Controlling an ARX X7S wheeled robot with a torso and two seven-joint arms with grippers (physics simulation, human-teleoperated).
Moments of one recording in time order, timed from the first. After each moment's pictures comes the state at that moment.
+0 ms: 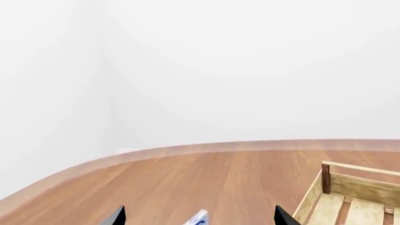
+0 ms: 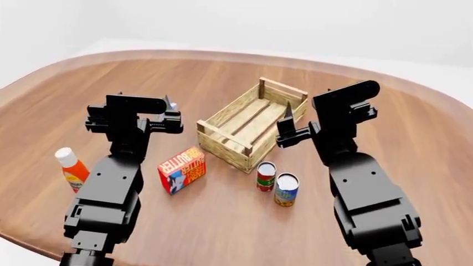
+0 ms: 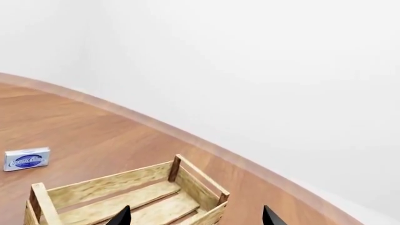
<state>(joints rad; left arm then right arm) -0.75 -0.20 0.19 -0.38 -0.13 -0.20 -0.13 0.71 0.24 -0.27 0.01 0.05 0.57 0.01</state>
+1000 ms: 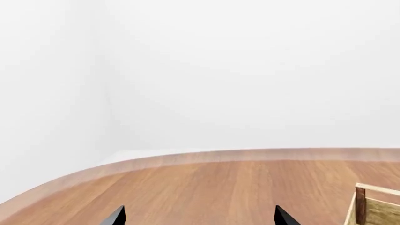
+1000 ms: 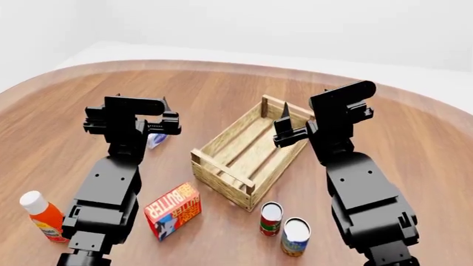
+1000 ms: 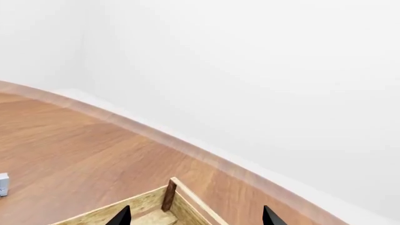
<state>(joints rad) -0.75 -0.22 0.21 -0.40 -0.15 -0.18 -0.14 0.72 0.24 -0.29 0.04 0.08 0.55 0.02</state>
